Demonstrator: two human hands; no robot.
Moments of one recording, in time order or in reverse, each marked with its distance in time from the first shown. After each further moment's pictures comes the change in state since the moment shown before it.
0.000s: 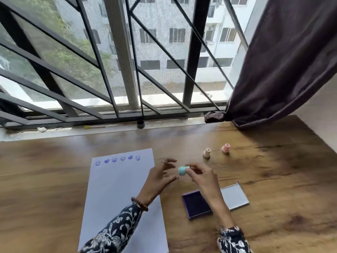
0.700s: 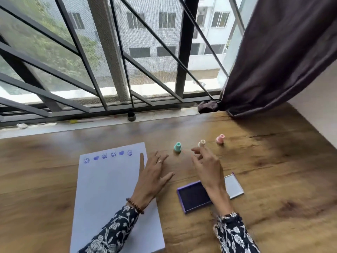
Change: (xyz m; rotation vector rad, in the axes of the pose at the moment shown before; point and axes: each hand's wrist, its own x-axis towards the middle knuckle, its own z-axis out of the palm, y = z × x) left_hand -0.002 -0.019 0.009 0.592 0.028 0.092; right_hand 0.012 -0.004 -0.013 -0.452 0.212 -0.180
